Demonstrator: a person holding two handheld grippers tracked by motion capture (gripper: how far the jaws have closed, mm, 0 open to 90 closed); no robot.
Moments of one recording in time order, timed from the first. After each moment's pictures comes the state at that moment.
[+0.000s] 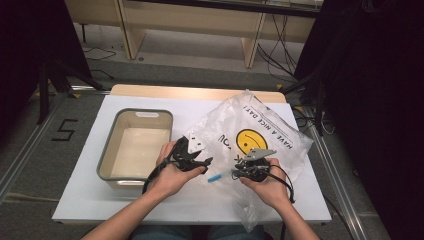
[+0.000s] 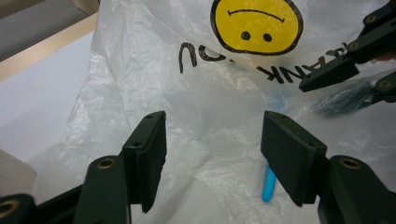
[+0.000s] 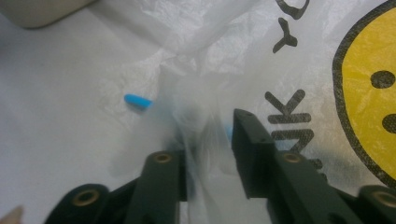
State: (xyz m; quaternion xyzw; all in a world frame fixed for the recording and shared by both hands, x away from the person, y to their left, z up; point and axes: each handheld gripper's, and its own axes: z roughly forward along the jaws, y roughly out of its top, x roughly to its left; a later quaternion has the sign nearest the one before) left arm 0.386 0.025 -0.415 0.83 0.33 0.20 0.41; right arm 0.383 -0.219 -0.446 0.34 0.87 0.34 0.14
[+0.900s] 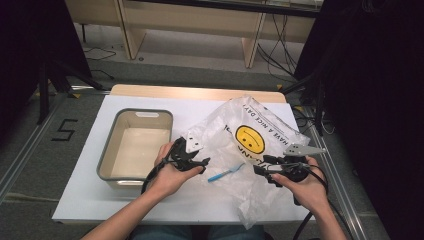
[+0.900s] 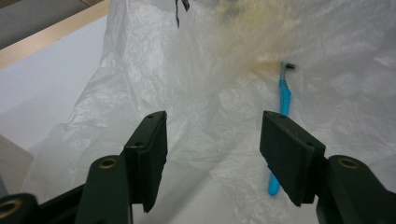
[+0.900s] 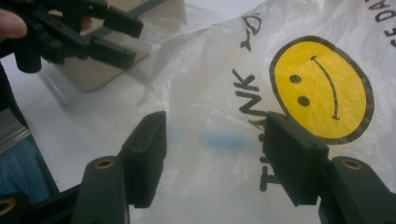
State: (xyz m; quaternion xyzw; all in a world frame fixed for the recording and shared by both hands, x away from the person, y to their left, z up) left arm 0.388 0.030 -0.420 0.82 0.34 0.20 0.41; right arm 0.360 -0.291 -0.394 0.36 0.81 0.45 0.12
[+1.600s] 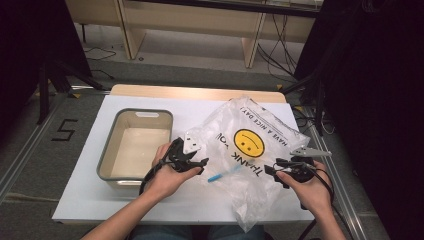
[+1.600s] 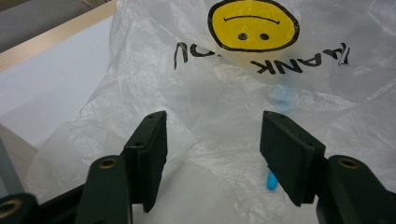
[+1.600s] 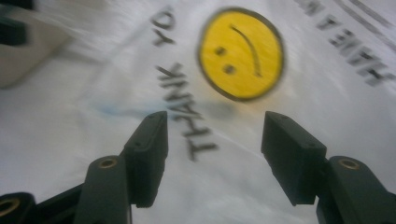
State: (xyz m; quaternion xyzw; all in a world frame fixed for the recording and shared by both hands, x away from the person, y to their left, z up) left arm 0.383 0.036 -0.417 0.82 0.34 0.20 0.41; right arm 0.360 -0.314 -0.406 0.46 0.78 0.38 0.16
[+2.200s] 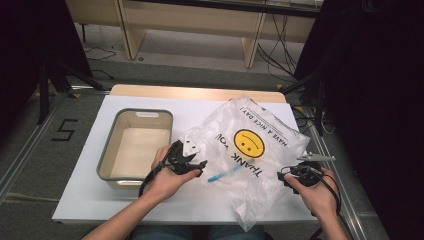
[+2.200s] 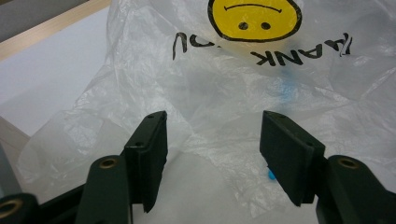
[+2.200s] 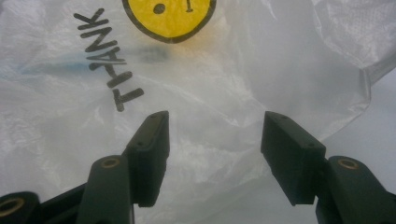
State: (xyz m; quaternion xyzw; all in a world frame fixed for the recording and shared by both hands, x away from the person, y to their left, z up) left arm 0.380 0.036 -0.426 0.82 0.35 0.20 0.40; right arm 0.358 -0.341 -0.429 0.53 0.77 0.29 0.18
